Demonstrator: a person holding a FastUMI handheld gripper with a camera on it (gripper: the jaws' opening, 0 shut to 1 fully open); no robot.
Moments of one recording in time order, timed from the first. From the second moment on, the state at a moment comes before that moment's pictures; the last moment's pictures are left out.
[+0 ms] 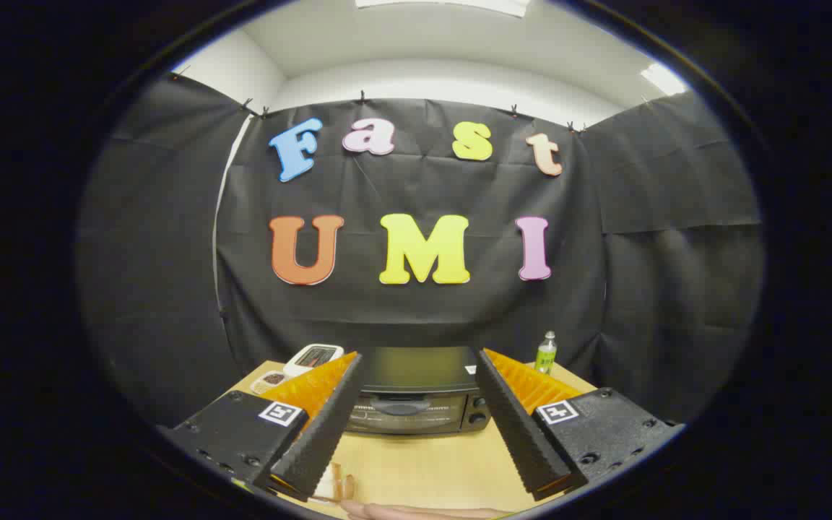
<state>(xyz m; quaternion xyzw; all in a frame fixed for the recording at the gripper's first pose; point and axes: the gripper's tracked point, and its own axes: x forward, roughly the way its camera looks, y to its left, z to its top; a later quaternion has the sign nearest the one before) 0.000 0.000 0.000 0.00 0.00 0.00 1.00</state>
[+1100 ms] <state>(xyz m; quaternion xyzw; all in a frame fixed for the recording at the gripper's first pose) 0.129 0.021 -0.057 0.00 0.03 0.01 1.00</state>
